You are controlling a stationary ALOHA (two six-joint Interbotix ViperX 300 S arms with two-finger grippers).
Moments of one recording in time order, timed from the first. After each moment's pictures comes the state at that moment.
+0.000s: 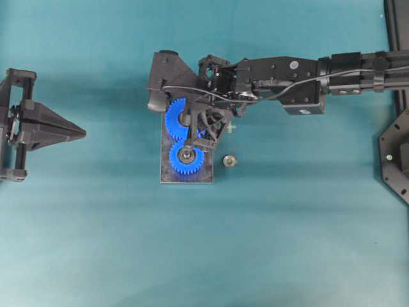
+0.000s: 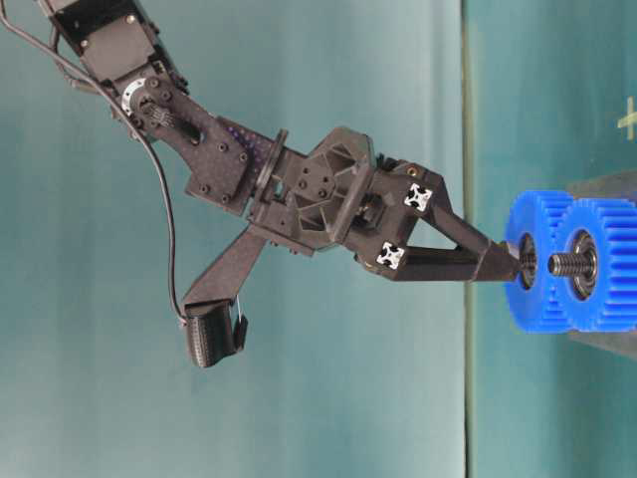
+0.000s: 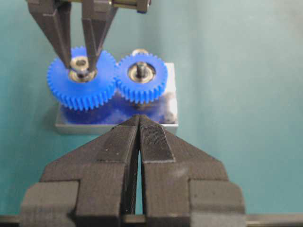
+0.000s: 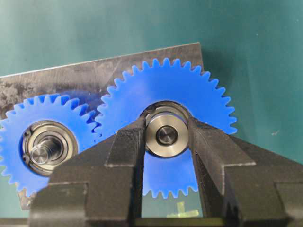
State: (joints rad) left arm -0.01 -0.84 1.11 0.01 0.09 0.00; right arm -0.13 0.23 0.24 0.00 0.64 0.04
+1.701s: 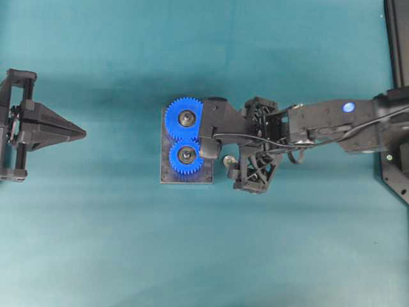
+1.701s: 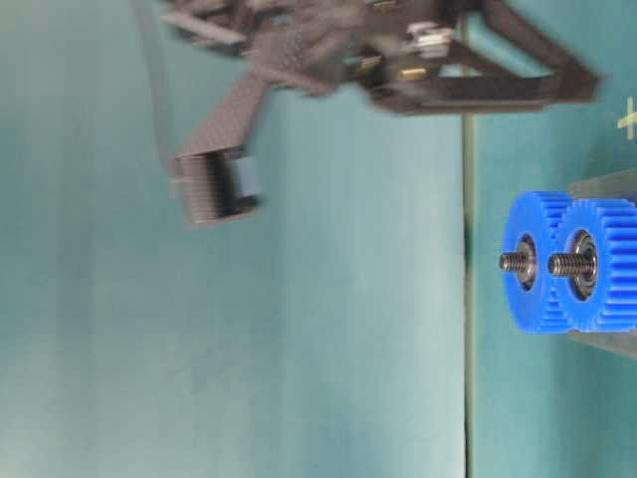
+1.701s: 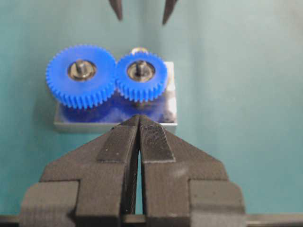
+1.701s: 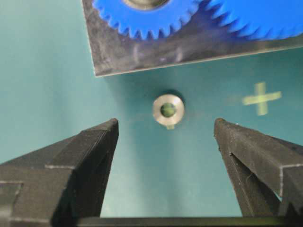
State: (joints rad) left arm -0.01 -0.84 1.11 0.01 0.09 -0.01; right arm 0.03 0.04 0.55 -0.03 0.59 0.24
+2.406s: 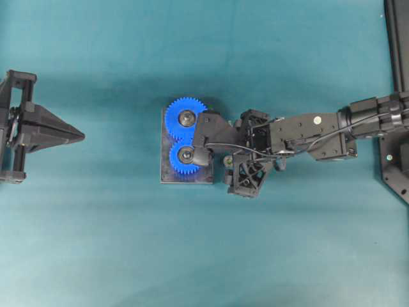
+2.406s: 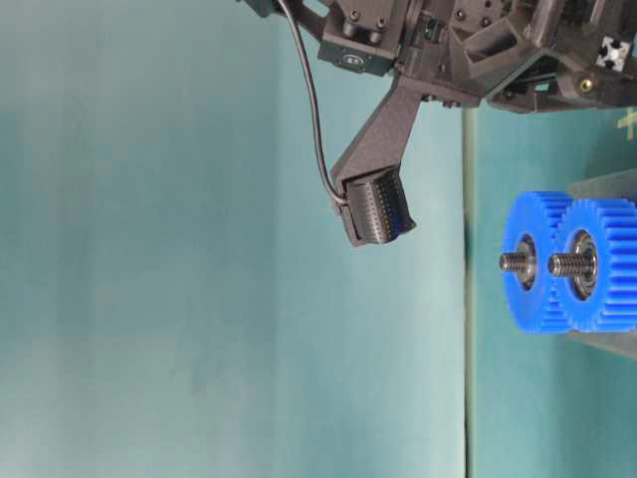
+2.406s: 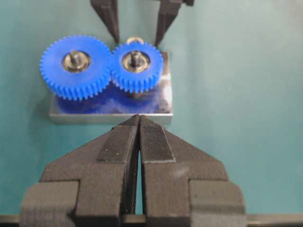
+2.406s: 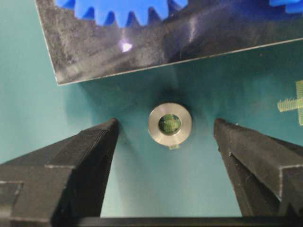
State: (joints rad) left arm -0.02 -0.84 1.09 0.01 0.15 -0.01; right arm 0.03 0.19 0.56 -0.03 0.50 0.25
